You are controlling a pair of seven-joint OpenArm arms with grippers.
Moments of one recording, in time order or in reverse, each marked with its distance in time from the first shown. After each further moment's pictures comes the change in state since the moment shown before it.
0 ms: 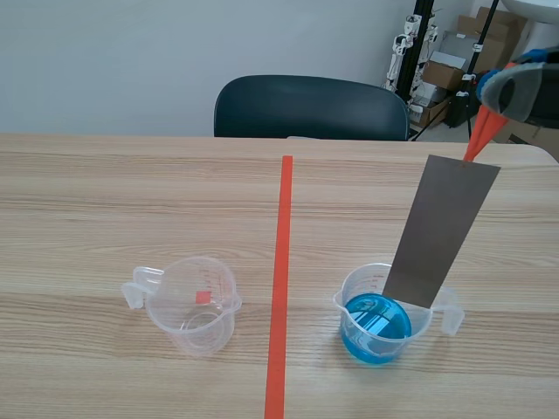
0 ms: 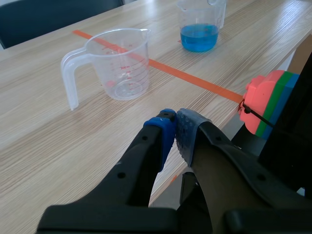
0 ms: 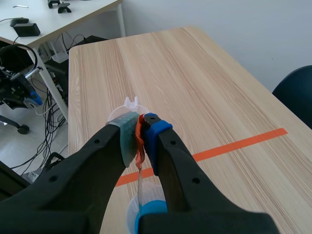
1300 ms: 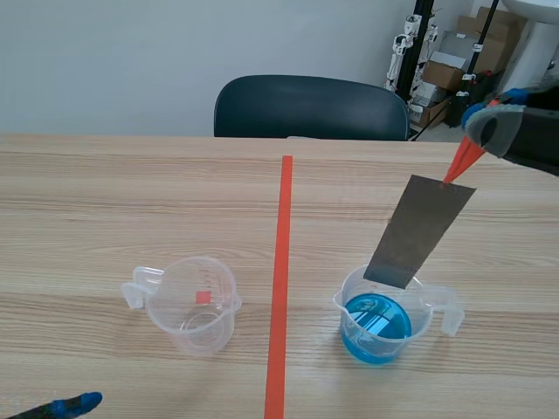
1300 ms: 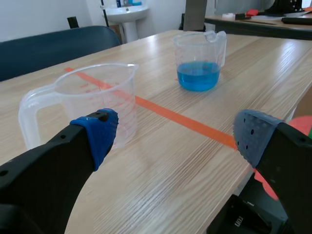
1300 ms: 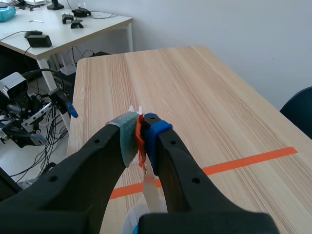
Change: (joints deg) left arm -15.4 12.3 4.0 -7.6 8.6 -0.4 -3.2; right arm -3.8 -8.6 0.0 -7.2 -13.2 0.0 12.1
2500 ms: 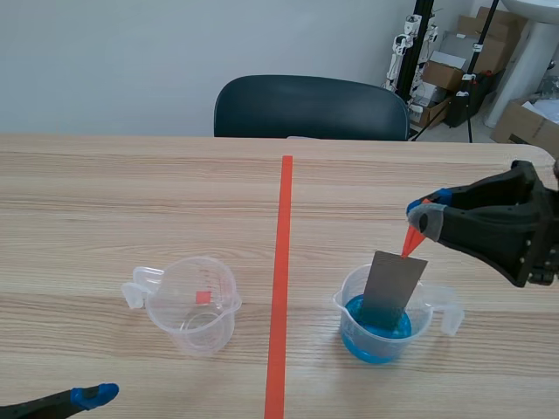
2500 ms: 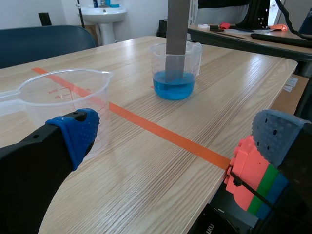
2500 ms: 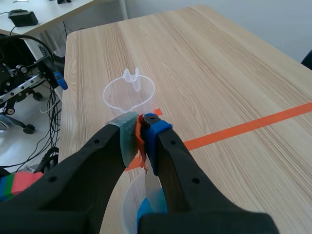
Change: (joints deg) left arm 0.0 0.0 1.1 1.7 3.2 -6.0 0.0; right arm -3.6 -14.2 0.0 -9.9 -5.1 -0.1 -7.6
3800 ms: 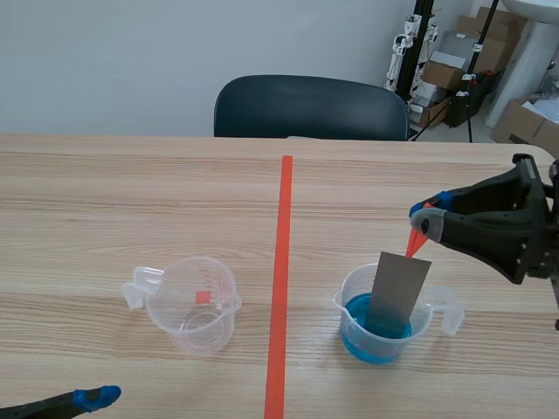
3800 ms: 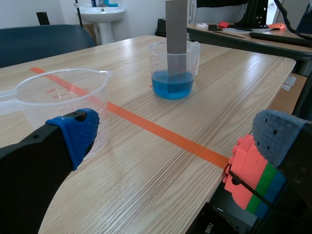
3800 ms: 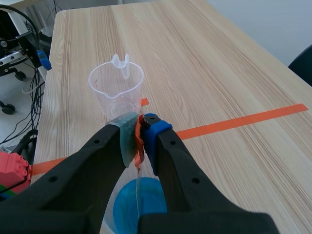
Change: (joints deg) left arm 0.0 0.0 0.0 0.0 0.3 0.0 0.0; right arm -0.2 -2.4 3.9 -3.4 -9.2 -0.1 2.6
